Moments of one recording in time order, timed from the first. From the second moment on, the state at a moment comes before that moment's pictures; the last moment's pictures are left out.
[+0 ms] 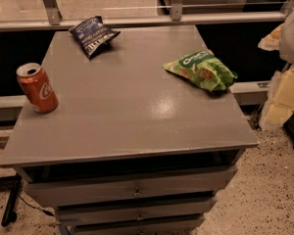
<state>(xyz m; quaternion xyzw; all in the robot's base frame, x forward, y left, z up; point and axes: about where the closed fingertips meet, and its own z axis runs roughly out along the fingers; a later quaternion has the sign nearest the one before) 0.438 -0.217 0.976 -0.60 0.78 -0.03 0.16</state>
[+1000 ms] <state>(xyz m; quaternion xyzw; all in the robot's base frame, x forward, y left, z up) 0.476 -0.210 0.938 -0.57 0.79 -0.01 0.24</state>
